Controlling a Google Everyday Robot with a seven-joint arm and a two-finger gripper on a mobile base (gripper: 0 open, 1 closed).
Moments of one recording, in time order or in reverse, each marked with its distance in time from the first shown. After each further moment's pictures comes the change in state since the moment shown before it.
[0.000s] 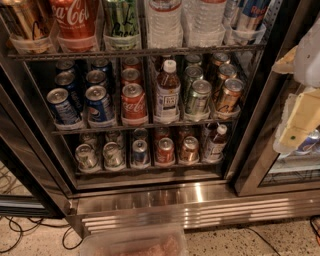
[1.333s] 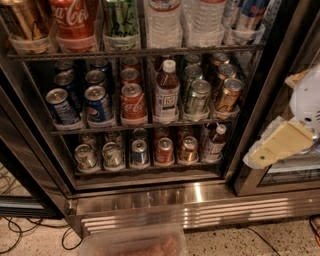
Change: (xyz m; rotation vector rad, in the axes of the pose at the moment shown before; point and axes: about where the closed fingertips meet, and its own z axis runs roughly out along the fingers) arm -0.007 0.027 0.008 0.222 -0.139 0.286
